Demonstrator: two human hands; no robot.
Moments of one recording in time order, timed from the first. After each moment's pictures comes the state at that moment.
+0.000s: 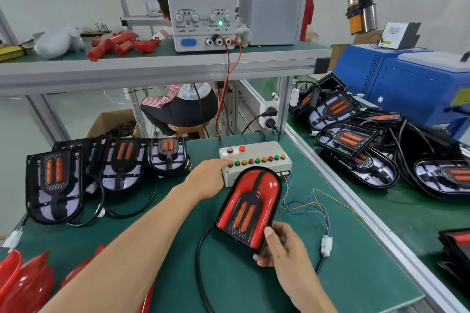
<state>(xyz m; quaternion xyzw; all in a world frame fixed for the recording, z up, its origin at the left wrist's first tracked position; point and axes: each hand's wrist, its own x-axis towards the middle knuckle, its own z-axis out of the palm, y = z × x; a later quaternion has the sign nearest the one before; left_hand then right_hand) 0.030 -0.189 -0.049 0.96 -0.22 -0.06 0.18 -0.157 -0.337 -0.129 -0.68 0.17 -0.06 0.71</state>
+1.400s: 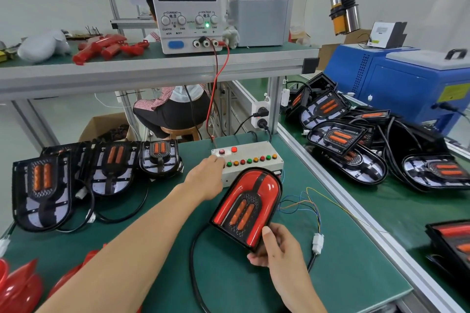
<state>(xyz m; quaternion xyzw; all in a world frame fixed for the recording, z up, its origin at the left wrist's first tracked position) 0.044 -0.208 -0.065 0.97 -0.25 -0.03 0.08 -0.159 -0.341 -0.144 -0.64 0.17 -0.09 0.75</state>
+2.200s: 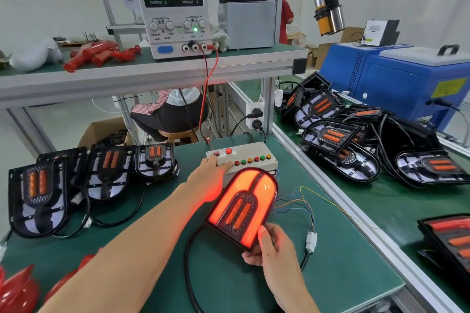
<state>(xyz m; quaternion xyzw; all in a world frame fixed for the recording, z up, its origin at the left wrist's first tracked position) 0.039 -0.226 -0.062 0.96 -0.26 -0.05 0.00 -0.161 -0.342 -0.144 -0.64 0.19 -0.10 0.74</state>
